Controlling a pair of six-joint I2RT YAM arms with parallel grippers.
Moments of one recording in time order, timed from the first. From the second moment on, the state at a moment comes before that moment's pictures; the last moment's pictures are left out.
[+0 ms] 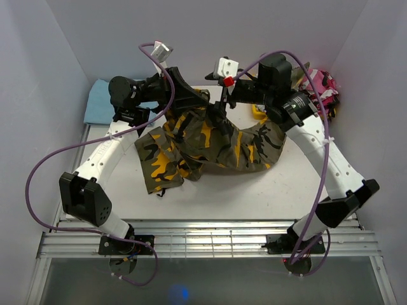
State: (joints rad) left arm -0.36 1.54 1.49 0.80 1.22 -1.25; right arm 0.62 1.50 1.84 -0.46 -0.66 -0.60
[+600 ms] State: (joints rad) left arm -0.14 1.49 1.46 0.96 1.22 -1.38; right arm 0.75 1.63 1.98 -0.58 -0.71 -0.49
